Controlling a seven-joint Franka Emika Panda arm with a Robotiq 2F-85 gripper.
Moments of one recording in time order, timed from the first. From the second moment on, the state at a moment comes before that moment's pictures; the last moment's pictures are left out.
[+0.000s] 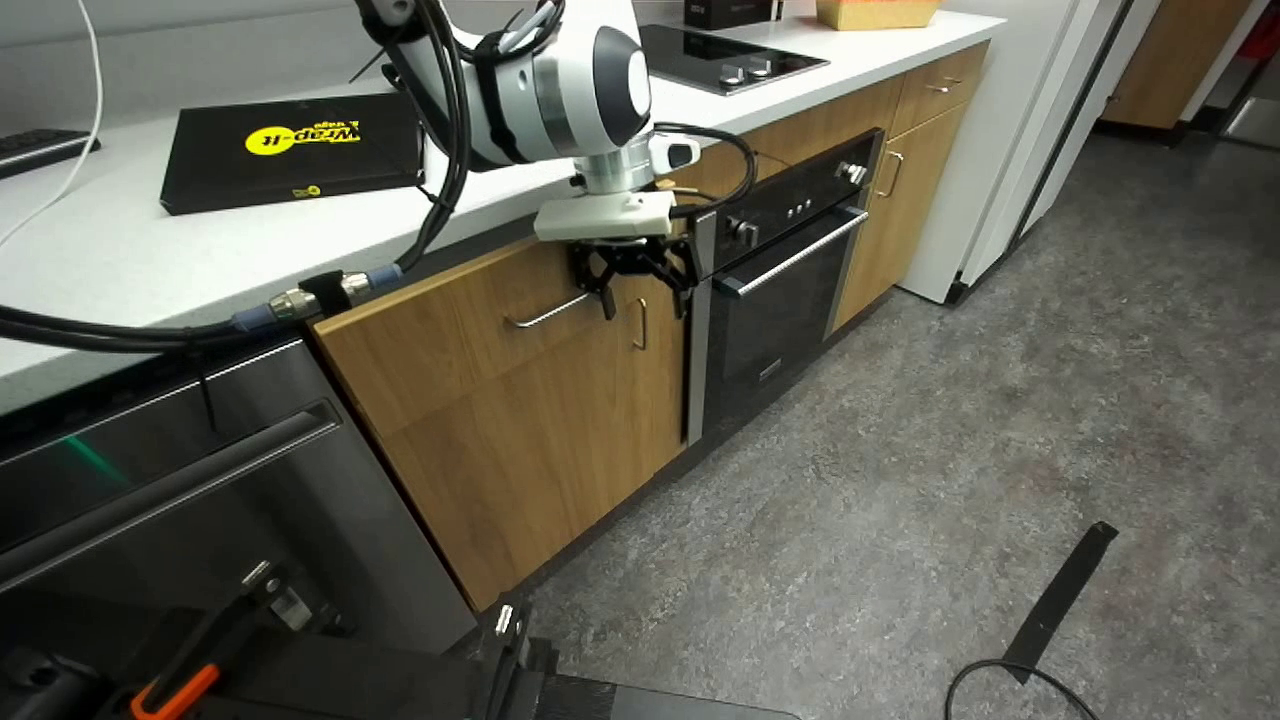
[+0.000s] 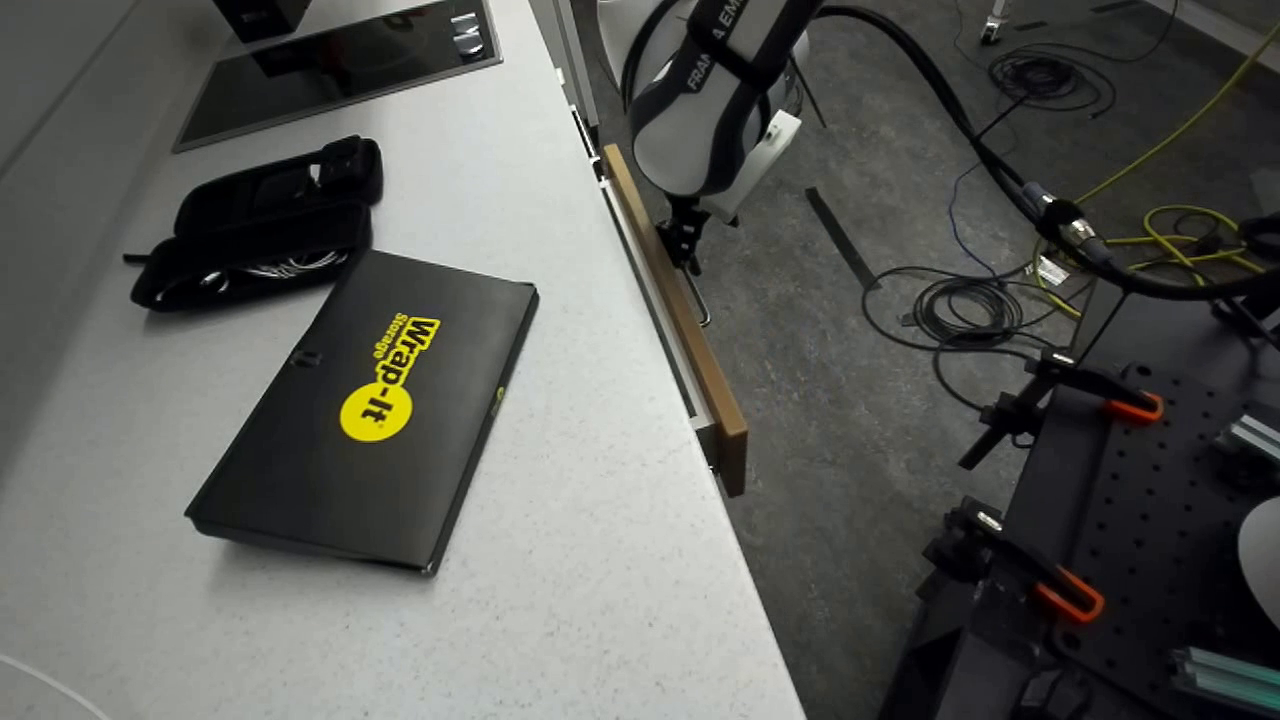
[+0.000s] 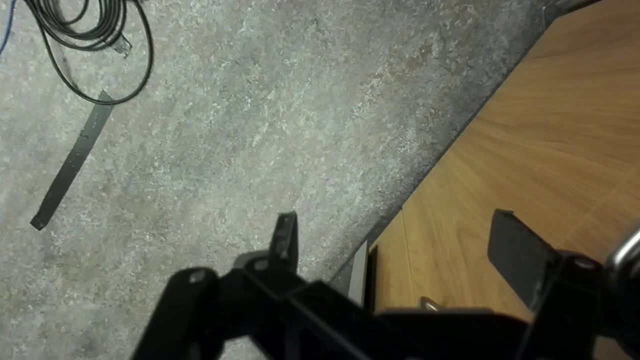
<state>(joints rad) -0.09 0.75 -0.07 -1.83 -0.22 2.52 0.10</state>
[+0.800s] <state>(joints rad) -0.19 0.89 0.07 -1.57 0.03 2.35 -0.17</state>
